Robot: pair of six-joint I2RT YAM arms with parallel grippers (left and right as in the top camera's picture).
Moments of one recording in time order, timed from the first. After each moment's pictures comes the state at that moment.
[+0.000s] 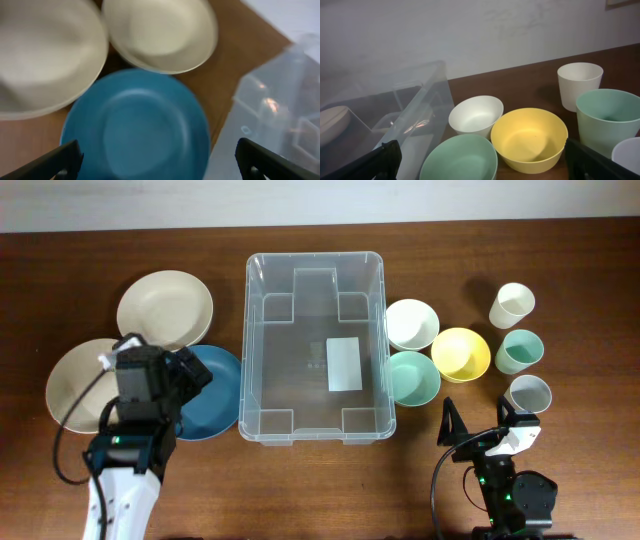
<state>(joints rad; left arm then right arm) 0.00 1.07 0.82 -0.56 -0.18 -0.62 -0.04 0.02 0.01 -0.06 -0.15 0.24</state>
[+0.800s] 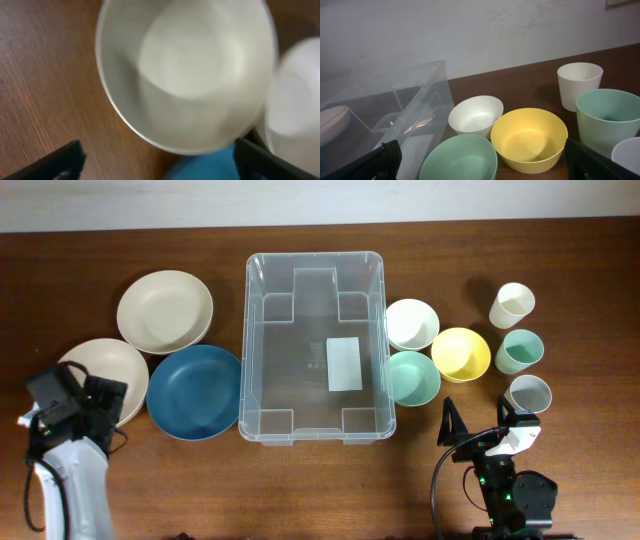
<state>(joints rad) 0.55 1.31 0.82 -0.57 -0.06 -0.81 -0.04 0.02 0.01 -0.06 -0.15 0.24</state>
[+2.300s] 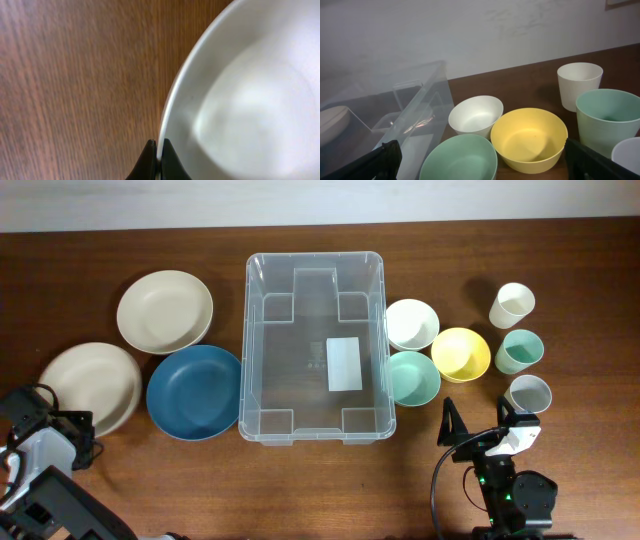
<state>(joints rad) 0.75 1.61 0.82 -0.37 -0.06 -0.81 -0.04 0.02 0.01 -0.06 -0.15 0.24</state>
